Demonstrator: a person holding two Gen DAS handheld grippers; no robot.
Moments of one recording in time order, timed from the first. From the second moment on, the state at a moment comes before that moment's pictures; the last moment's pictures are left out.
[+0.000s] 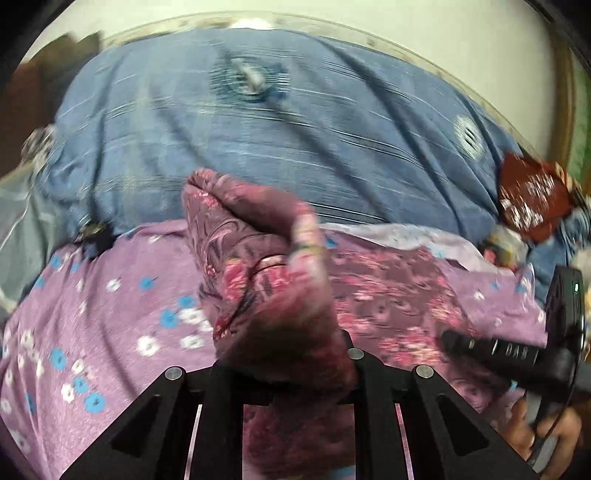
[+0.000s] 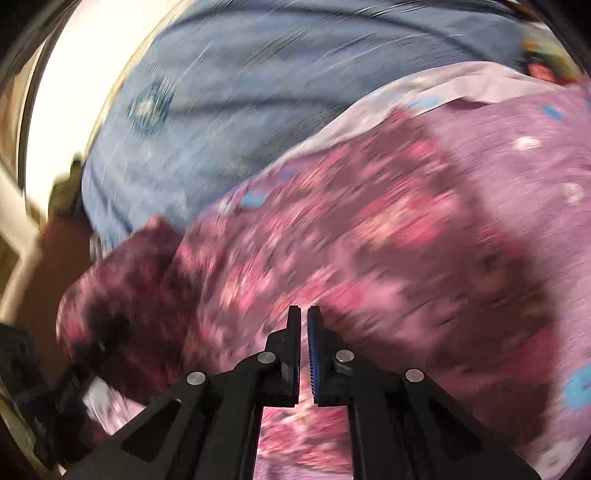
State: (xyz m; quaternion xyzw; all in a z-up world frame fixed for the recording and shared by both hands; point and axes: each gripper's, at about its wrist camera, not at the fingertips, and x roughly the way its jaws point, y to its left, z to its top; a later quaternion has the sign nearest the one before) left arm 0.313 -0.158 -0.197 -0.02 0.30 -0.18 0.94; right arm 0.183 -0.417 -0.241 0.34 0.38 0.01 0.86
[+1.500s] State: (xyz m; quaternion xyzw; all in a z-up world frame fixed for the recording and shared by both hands) left arm 0.362 -0.176 -0.212 -0.06 0.40 -0.23 0.89; right arm 0.167 -0.435 -0.198 0.30 0.30 -0.03 0.91
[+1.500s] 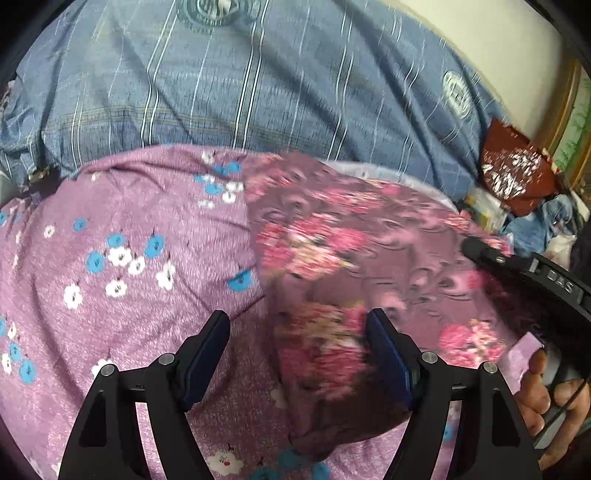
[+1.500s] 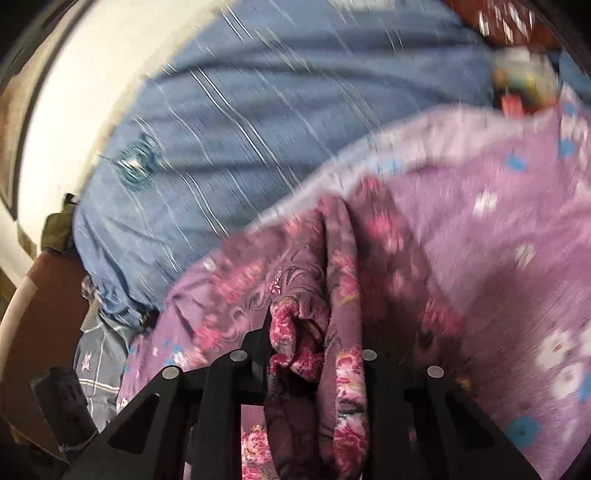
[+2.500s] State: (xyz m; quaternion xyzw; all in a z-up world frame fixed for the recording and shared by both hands) left arm 0.362 -0.193 -0.236 0.00 0.45 -0.23 0.86; right arm 0.267 -0.463 -0.226 0.30 0.44 -0.08 0.84
